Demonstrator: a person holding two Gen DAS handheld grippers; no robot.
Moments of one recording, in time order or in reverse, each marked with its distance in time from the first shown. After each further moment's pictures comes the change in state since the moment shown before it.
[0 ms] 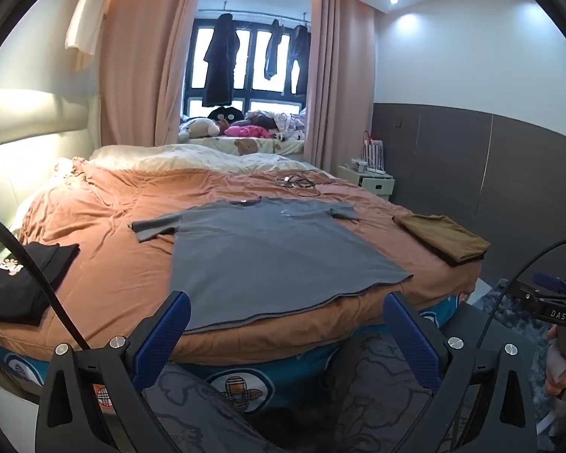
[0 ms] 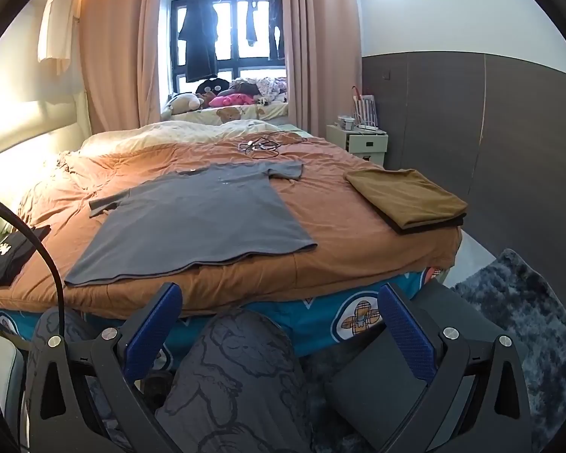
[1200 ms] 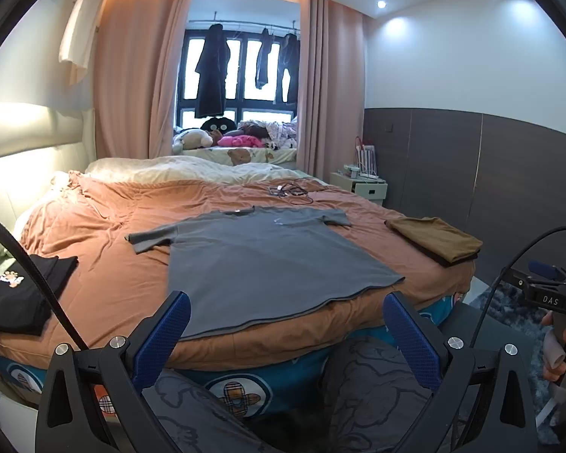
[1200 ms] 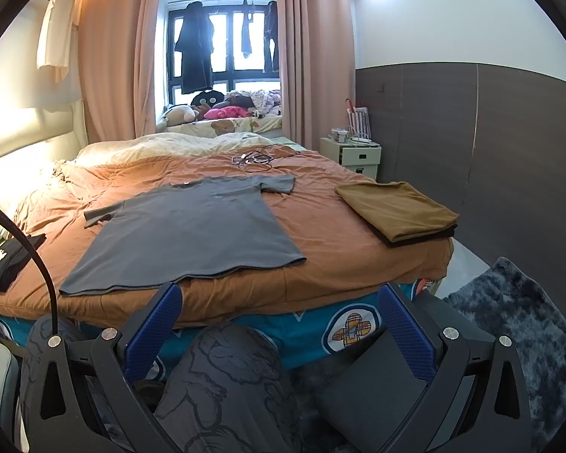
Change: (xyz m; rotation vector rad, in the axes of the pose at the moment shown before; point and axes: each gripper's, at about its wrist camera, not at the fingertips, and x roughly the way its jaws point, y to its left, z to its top) left arm -0.023 -0.012 0.004 0.030 -0.033 -0.016; right arm -0.001 -0.008 -0.004 -0.001 -0.054 -0.028
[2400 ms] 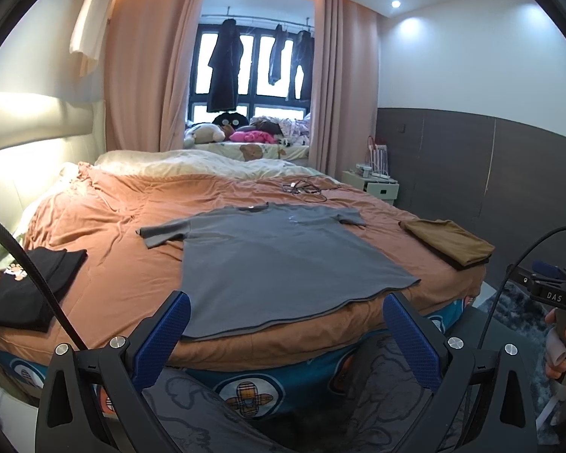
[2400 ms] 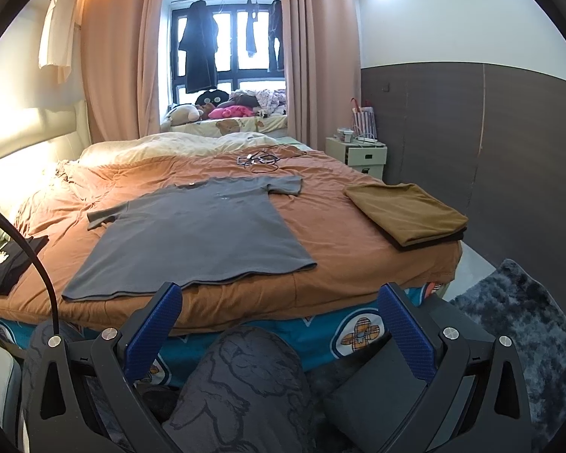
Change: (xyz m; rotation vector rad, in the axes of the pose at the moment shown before) left arm 0.020 0.030 0.000 -0.031 0.019 0.036; right arm 0.030 0.010 0.009 -0.010 0.002 0.022
